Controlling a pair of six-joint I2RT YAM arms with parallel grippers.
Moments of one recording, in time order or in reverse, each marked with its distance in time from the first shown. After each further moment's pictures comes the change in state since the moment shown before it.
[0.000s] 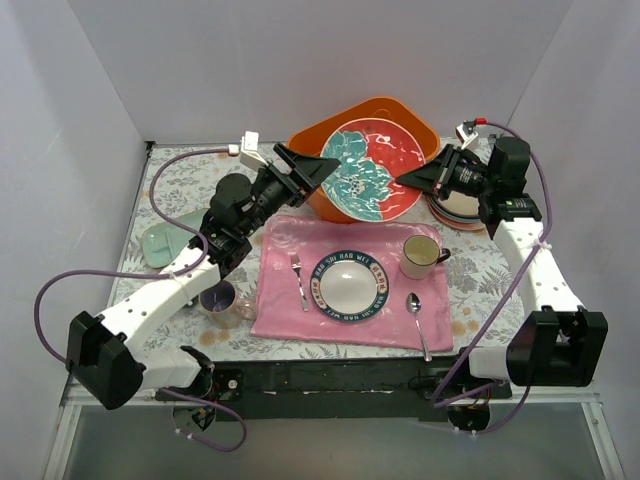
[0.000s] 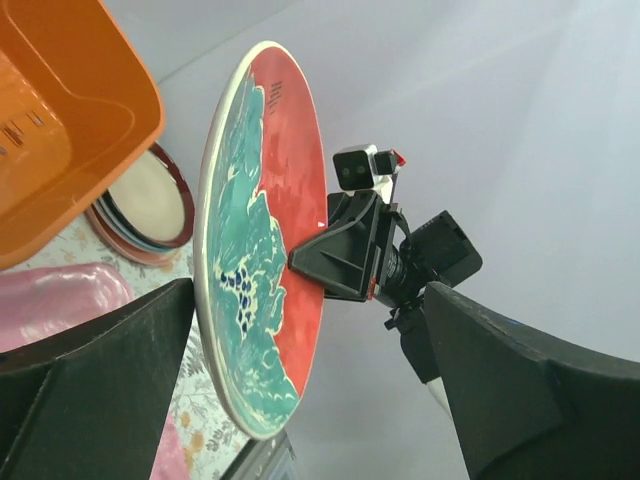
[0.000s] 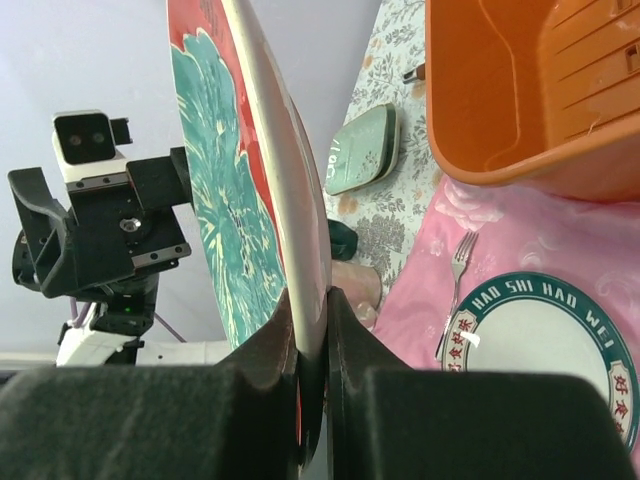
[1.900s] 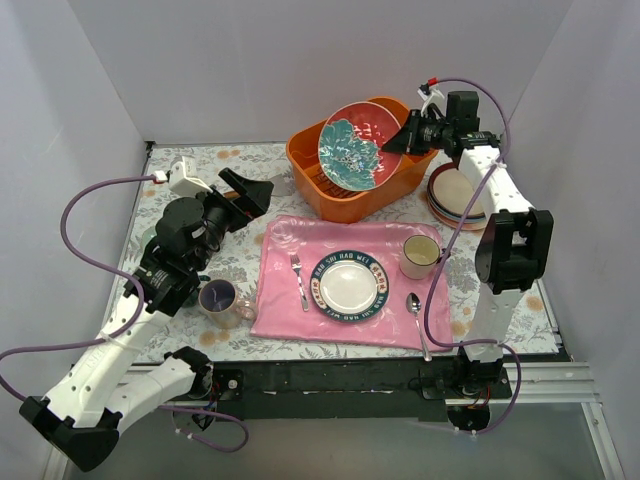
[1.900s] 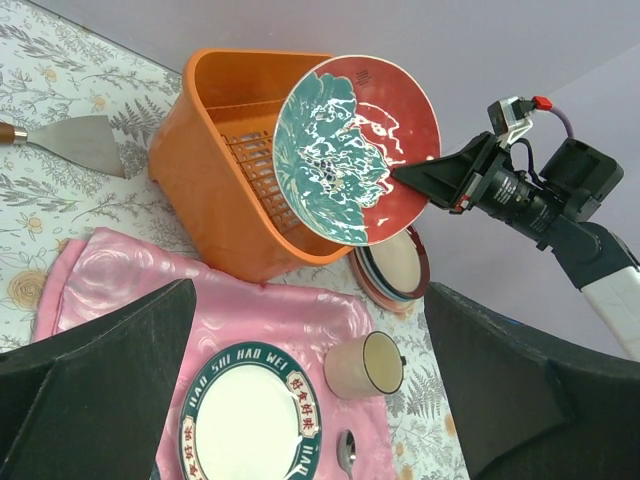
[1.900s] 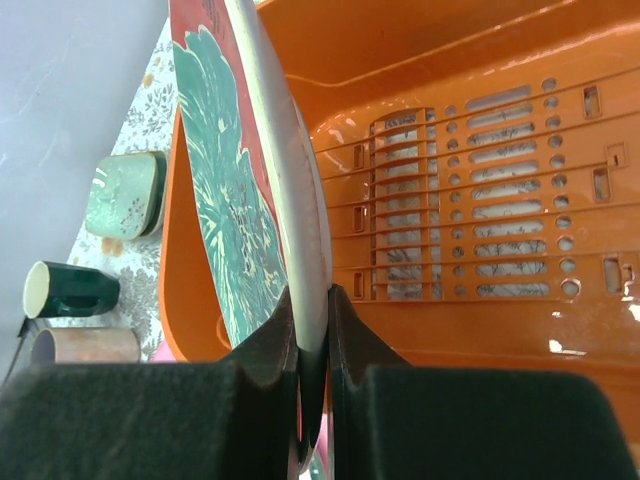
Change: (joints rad) left arm 0.081 -0.396 -0.012 -0.620 -0.381 0.366; right arm 0.083 0.672 0.691 -0.309 0.240 -0.610
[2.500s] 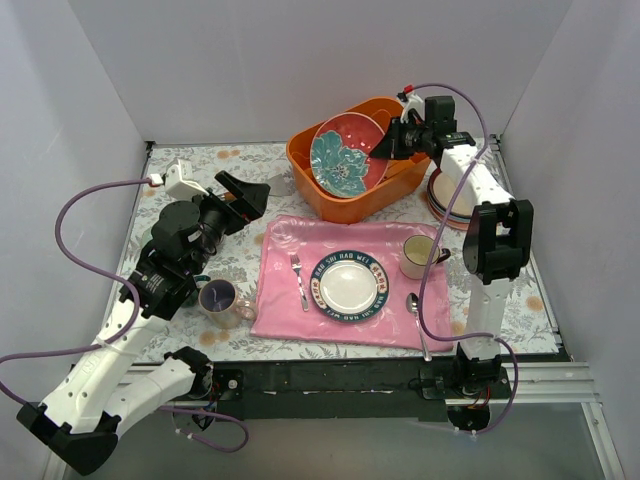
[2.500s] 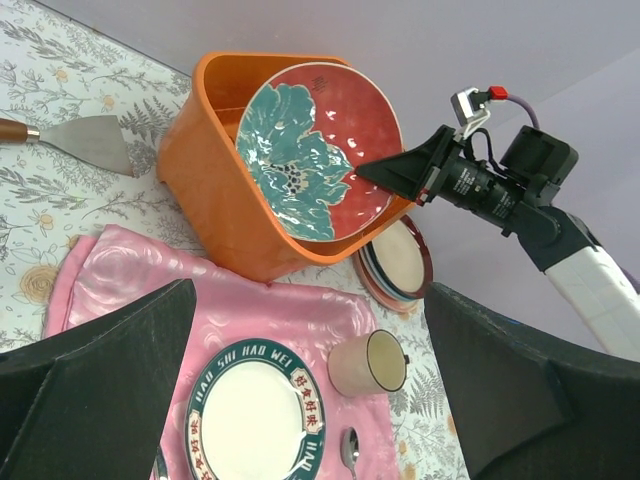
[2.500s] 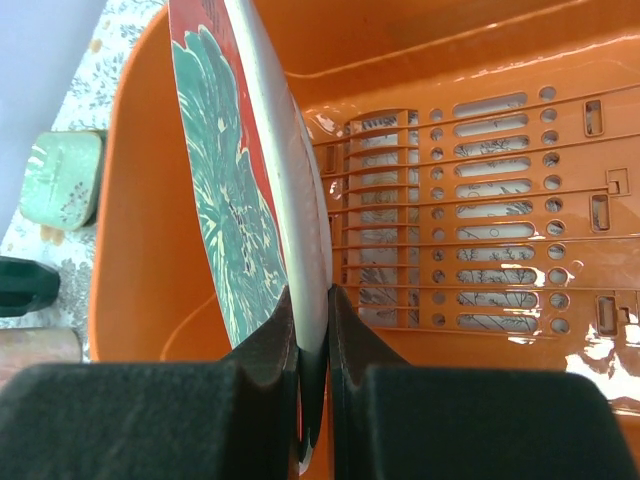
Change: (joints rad) left arm 0.000 -0.029 -0.002 -0.026 -0.012 0.002; right arm 0.068 0.101 0.066 -0.005 0.069 -0.104
